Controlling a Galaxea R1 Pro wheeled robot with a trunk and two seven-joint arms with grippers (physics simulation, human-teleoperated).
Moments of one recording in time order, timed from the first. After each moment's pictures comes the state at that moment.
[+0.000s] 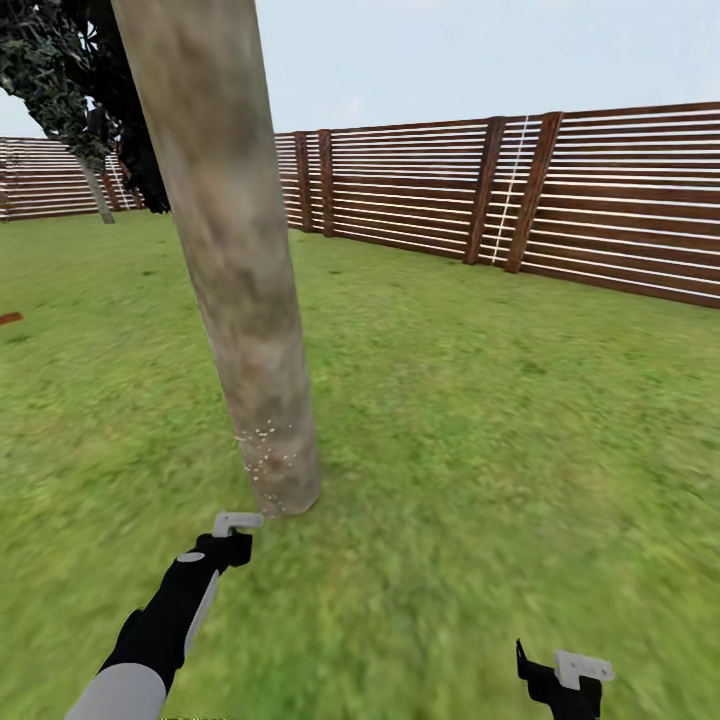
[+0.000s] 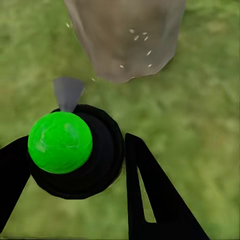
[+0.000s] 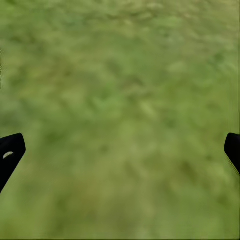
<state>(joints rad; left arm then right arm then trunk) -0.53 -0.02 0.15 -0.82 -0.18 0.34 -0.06 -0.45 -0.12 0.05 -0.03 -0.21 -0.67 -0.06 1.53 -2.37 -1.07</state>
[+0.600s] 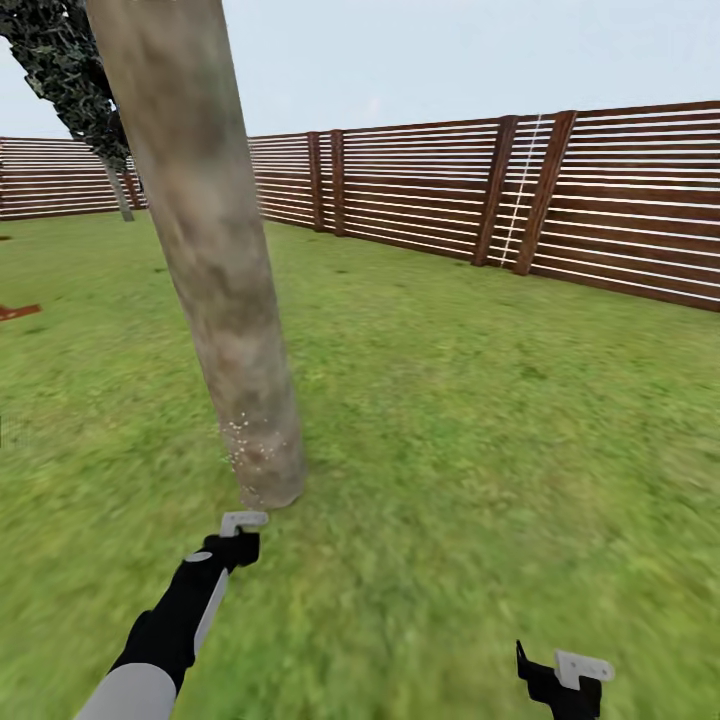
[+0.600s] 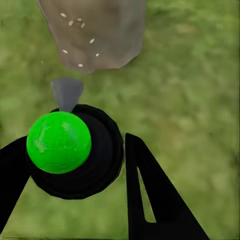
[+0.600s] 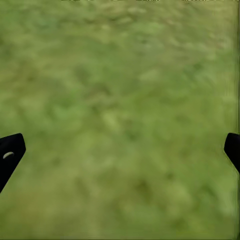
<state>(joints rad) -0.53 -0.05 0.15 -0.82 -0.14 0.34 -0.03 -0.45 -0.12 0.05 -0.03 -0.21 -0.67 -0.06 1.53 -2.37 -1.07</state>
